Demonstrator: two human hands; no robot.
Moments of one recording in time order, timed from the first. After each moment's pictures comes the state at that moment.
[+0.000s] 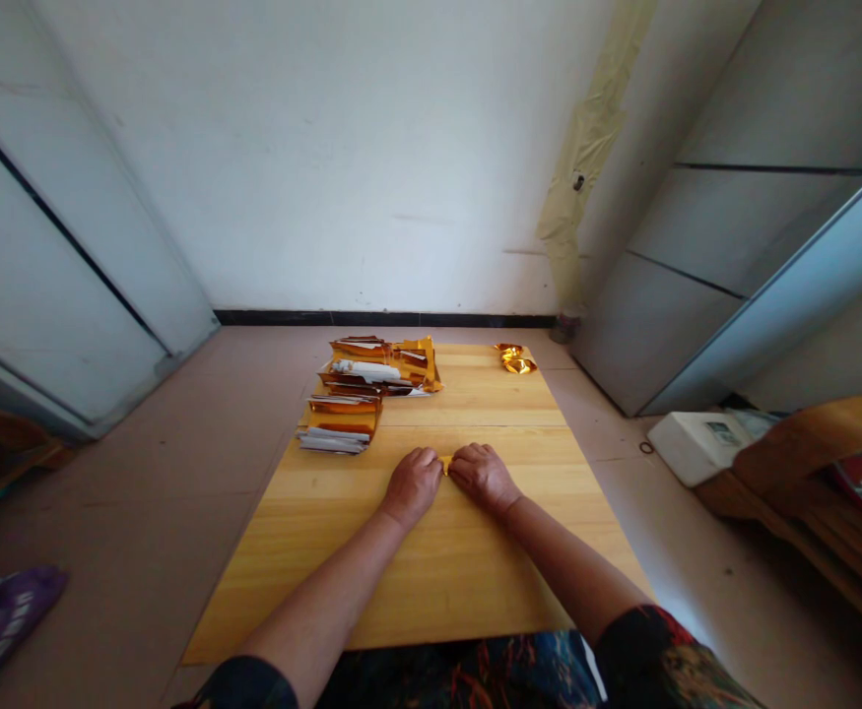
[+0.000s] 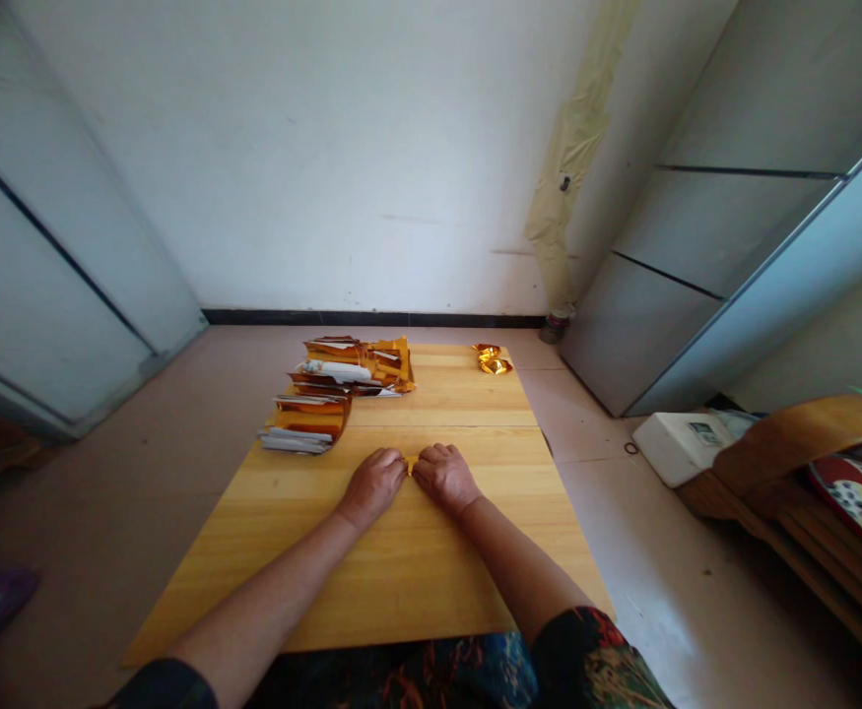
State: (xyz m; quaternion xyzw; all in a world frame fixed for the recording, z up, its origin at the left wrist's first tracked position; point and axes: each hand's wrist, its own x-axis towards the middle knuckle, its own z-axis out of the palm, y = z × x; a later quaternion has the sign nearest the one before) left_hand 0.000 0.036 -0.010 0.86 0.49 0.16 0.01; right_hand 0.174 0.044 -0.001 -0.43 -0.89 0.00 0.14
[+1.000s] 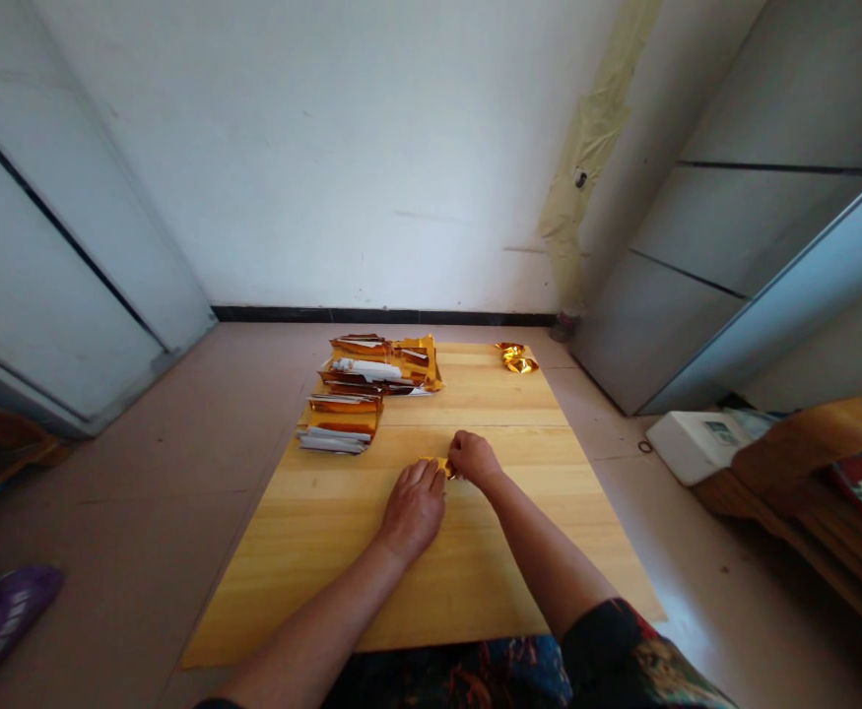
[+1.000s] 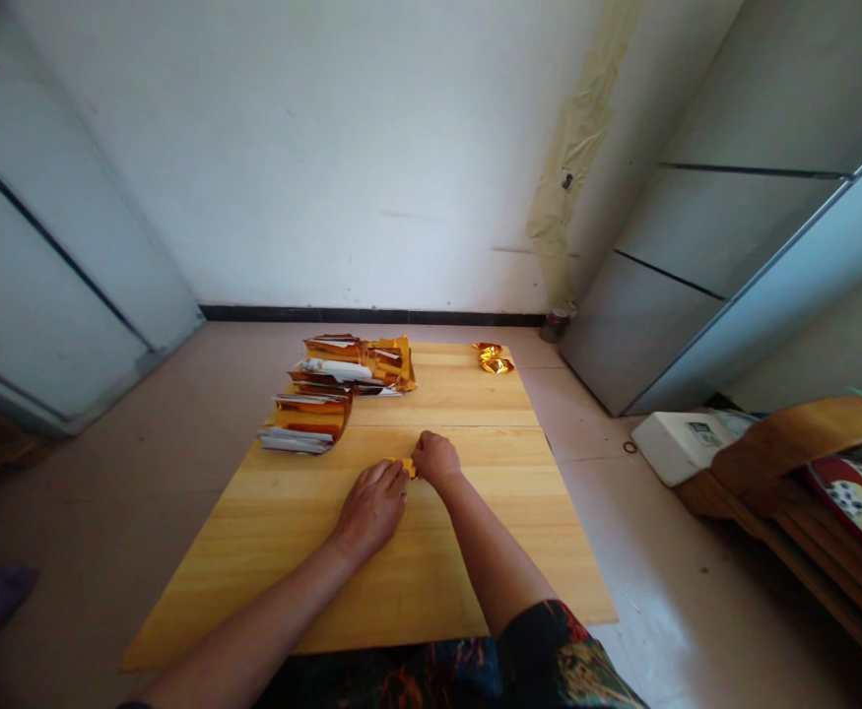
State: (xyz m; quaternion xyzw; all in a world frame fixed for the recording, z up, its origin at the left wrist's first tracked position) left_hand 0.002 0.000 -0.007 0.84 0.51 0.18 0.03; right_hand 0.136 0.072 0.023 -0.69 -0.68 0.22 0.07
